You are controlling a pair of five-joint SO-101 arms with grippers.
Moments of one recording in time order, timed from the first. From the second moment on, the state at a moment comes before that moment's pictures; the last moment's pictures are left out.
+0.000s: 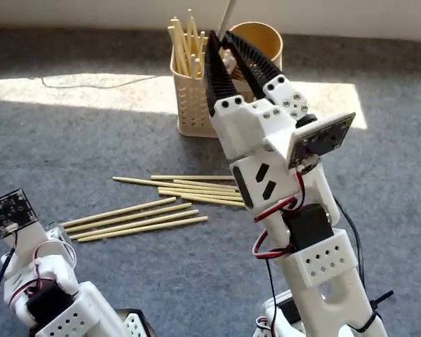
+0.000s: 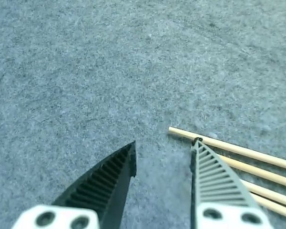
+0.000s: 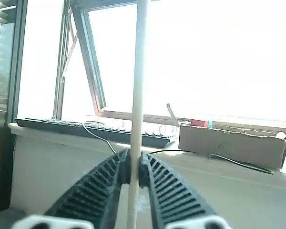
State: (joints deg) left arm -47.9 -103.8 86.7 70.7 -5.4; right arm -27.3 -47.7 33.3 -2.4 5.1
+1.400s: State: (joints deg) left arm -47.9 -103.9 86.7 70.7 -5.4; right arm -23.6 -14.5 15.3 -6.1 4.9
